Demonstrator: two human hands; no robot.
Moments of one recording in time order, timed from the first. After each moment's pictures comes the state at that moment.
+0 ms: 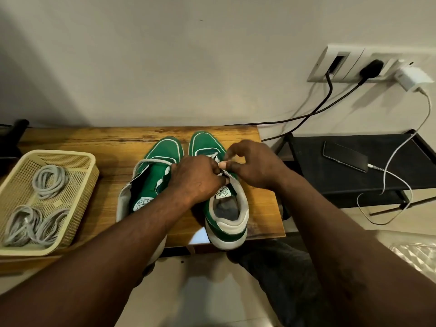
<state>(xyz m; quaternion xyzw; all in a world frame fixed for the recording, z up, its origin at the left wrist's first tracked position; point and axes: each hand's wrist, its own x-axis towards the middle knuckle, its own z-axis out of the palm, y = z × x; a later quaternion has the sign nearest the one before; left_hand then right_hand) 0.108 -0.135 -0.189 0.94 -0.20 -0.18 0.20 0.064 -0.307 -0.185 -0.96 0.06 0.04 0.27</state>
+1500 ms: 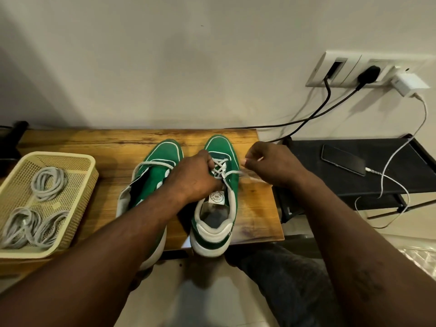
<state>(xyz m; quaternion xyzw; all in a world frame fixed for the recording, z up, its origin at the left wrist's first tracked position) 0.114 -0.128 -0.177 0.91 -0.20 -0.23 0.27 0.054 -0.334 -0.166 -0.94 0.18 0.09 0.27</state>
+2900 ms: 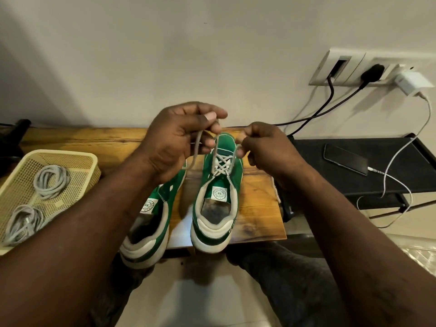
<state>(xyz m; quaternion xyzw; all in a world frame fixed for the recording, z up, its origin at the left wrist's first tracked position) 0.134 -0.104 -0.117 0.61 -0.19 -0.27 0.72 0.054 -0.293 -0.129 -0.82 0.20 -0.02 0.53</state>
